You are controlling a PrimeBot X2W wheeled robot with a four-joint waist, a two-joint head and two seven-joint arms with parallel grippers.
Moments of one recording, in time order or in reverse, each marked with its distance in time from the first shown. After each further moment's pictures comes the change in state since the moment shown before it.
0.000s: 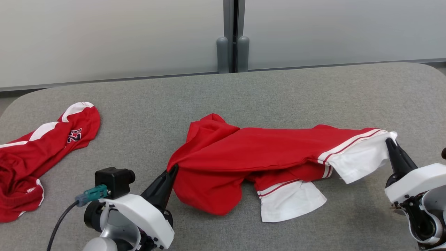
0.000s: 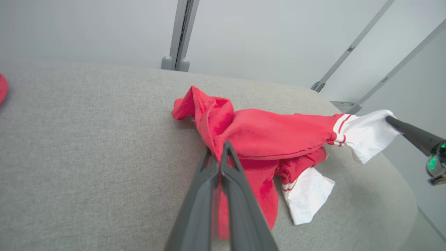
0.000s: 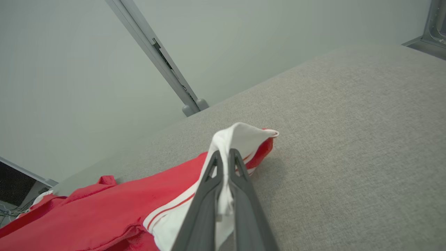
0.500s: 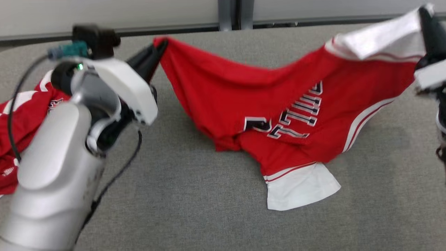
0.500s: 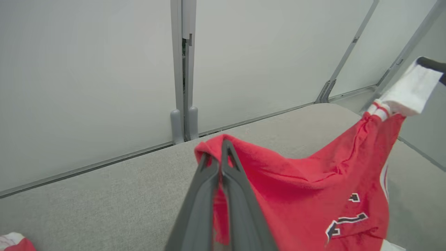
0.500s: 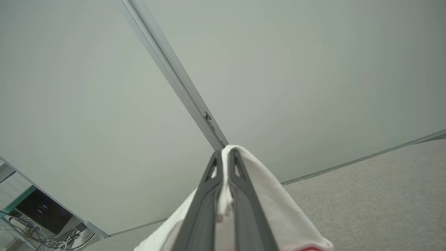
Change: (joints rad) left arm -0.589 0.094 -0.072 0.199 -0.017 -0.076 0.088; right arm -0.431 -0.068 0.059 -0.001 0.134 0.000 -0.016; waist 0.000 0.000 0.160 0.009
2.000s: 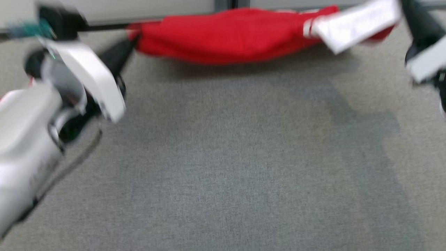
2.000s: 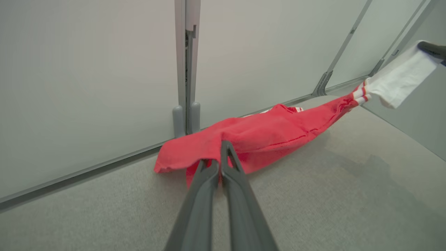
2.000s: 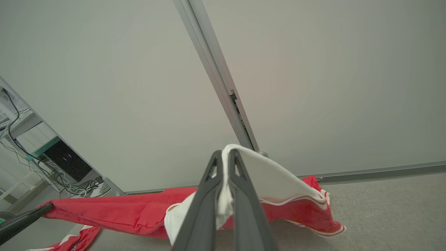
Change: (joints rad) left arm -0.436 0.322 -0.658 0.260 -0.569 -0.003 -0.325; right arm -0.334 -0.321 0.618 0.115 0.448 0.000 -0.168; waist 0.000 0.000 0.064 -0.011
